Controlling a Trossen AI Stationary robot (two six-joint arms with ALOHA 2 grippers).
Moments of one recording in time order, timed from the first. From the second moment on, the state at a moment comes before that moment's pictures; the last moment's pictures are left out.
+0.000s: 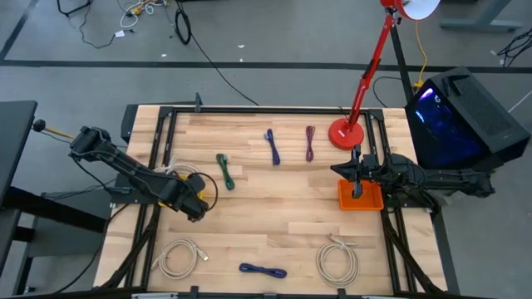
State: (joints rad) left arm -0.48 1.30 0.87 -1.18 -0.26 -1.17; right arm -0.07 0.17 0.02 0.18 0.04 0.09
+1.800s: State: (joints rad) left arm -0.50 1.28 1.22 -1.38 -0.40 -1.03; right arm -0.07 0.17 0.02 0.16 0.04 0.12
